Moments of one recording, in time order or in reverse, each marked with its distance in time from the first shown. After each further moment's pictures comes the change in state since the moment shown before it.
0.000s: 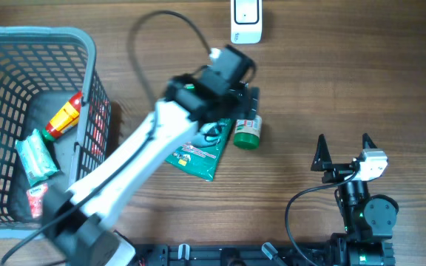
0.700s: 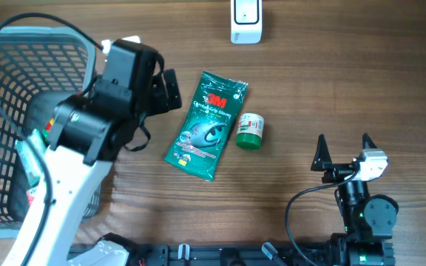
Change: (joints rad) left arm 0.266 -0.355 0.001 -0.210 -0.204 0.014; right arm 0.000 0.000 0.000 0.000 0.000 0.000
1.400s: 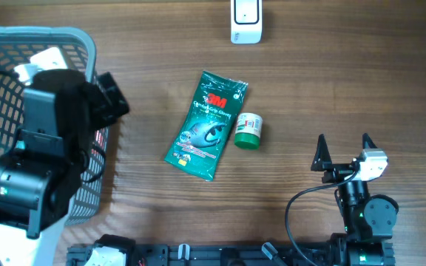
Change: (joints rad) left arm 0.189 -0.218 0.000 -0.011 -0.134 0.013; right arm 0.000 0.000 0.000 0.000 0.000 0.000
